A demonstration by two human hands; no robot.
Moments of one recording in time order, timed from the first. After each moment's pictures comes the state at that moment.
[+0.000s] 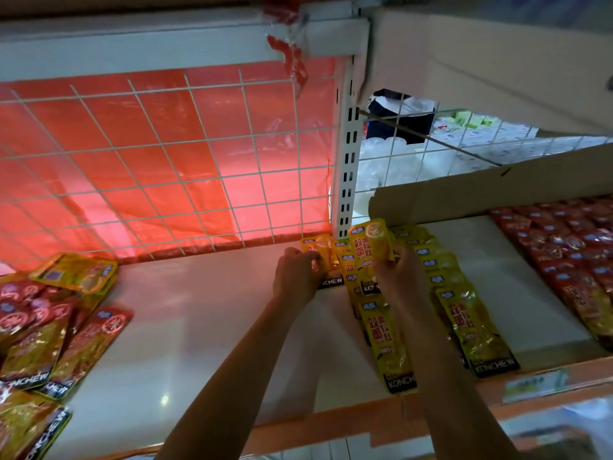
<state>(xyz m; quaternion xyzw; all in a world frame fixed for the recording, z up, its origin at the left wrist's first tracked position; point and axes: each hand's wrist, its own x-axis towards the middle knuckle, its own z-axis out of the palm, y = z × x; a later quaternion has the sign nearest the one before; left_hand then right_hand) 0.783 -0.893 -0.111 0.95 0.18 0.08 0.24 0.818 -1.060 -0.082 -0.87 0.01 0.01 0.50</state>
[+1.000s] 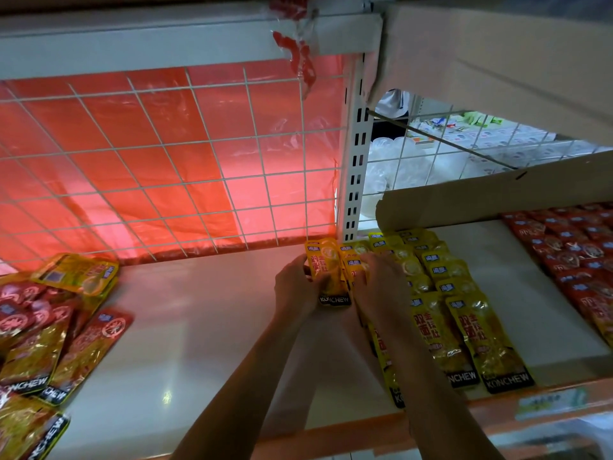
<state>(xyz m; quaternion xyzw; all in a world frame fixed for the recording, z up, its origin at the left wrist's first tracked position) 0.771 -0.898 -0.112 0.86 0.26 0.14 0.42 0.815 -1.032 -0.099 -0.94 -0.16 -0.06 0.30</state>
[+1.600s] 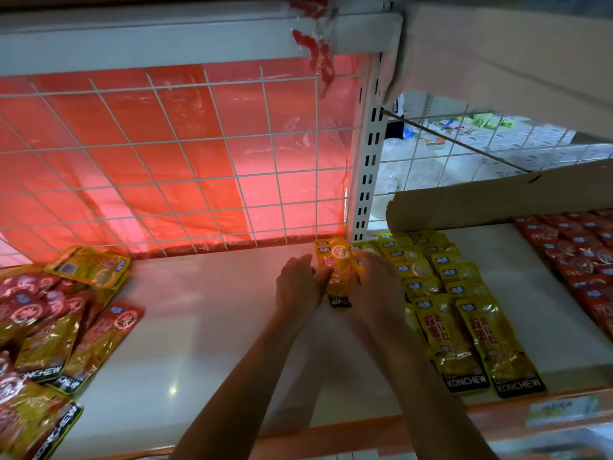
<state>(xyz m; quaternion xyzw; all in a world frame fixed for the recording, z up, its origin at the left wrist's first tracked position) 0.773 -0.887 -0.117 0.92 0.26 0.11 0.28 0.804 -1.014 -0.096 -0.94 -0.17 -0.06 0.29</state>
